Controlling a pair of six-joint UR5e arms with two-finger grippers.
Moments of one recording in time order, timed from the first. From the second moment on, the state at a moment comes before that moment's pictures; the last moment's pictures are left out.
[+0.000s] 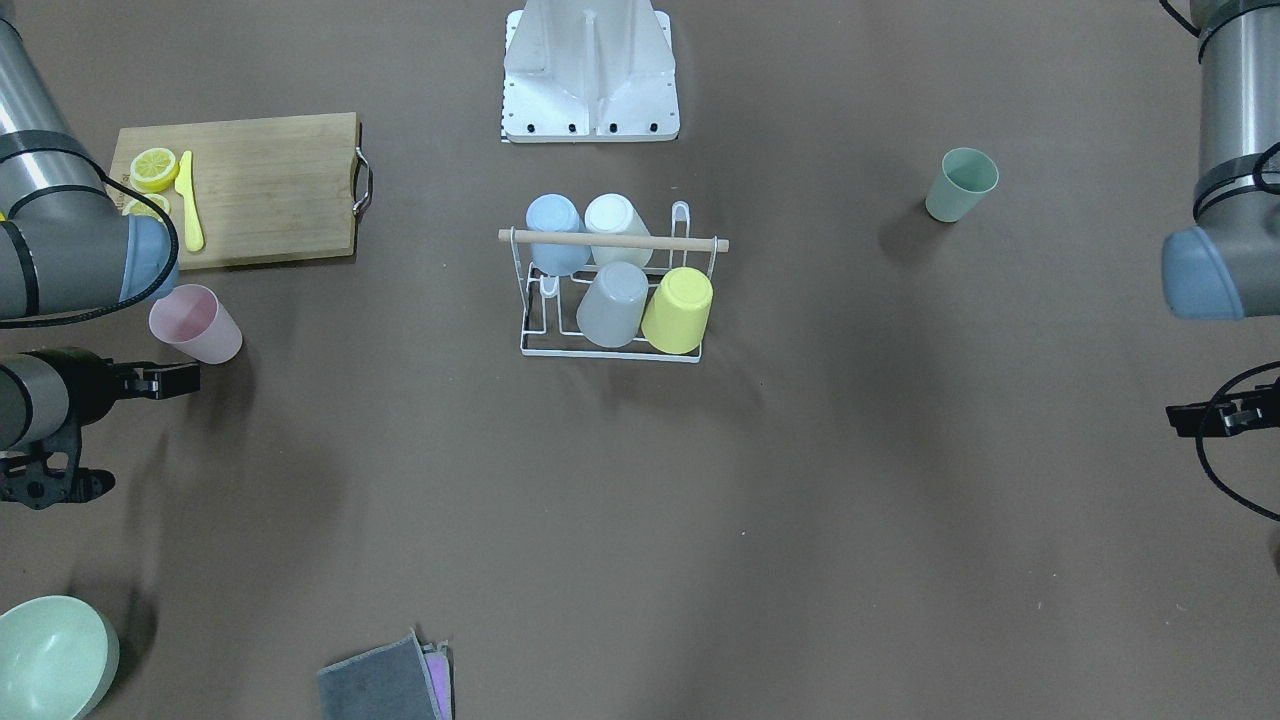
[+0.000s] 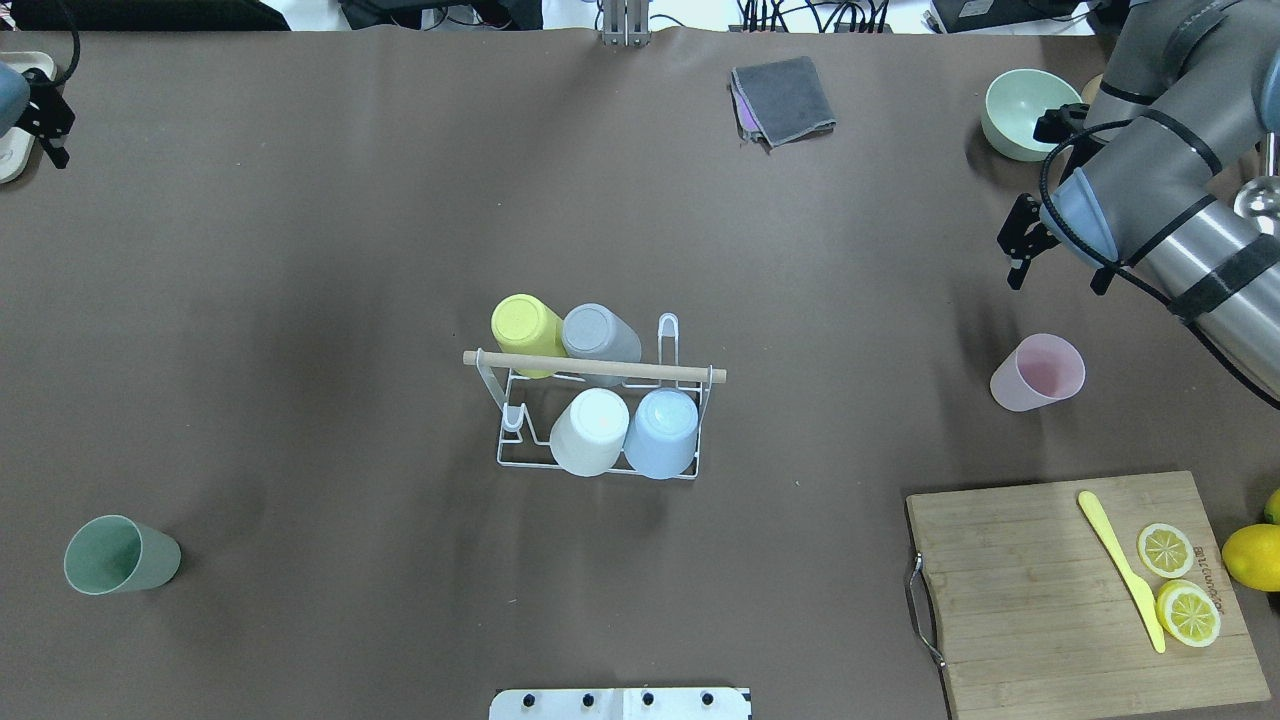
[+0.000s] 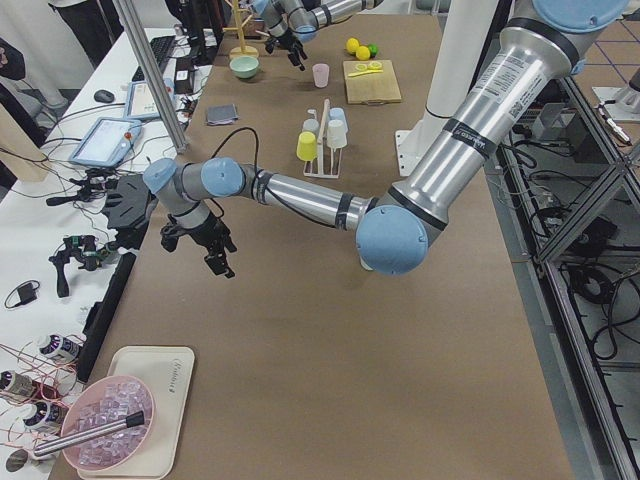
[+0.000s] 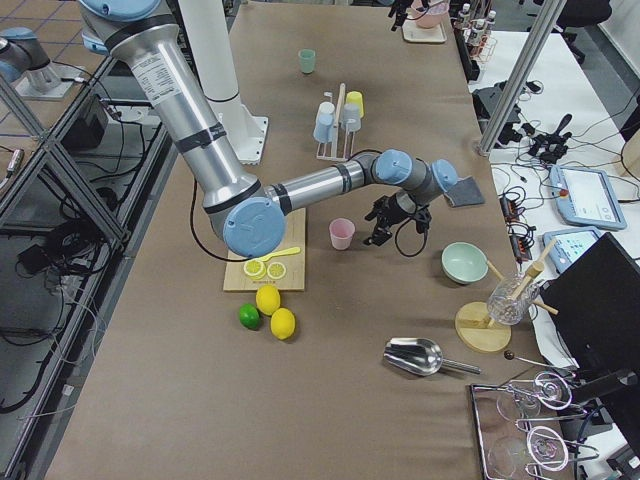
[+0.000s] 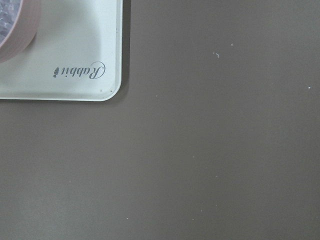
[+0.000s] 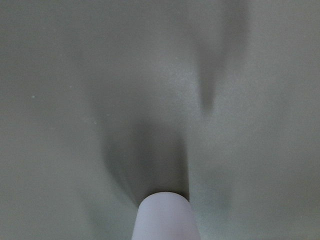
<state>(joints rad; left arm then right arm) -1.28 -2.17 -1.23 -1.09 -2.27 -0.25 1.06 -1.05 1.33 -2.14 2.47 0.18</state>
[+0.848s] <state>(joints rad) -1.17 -2.20 -1.24 -0.89 -2.32 -0.24 1.00 -1.05 1.29 -2.14 2.47 0.16</state>
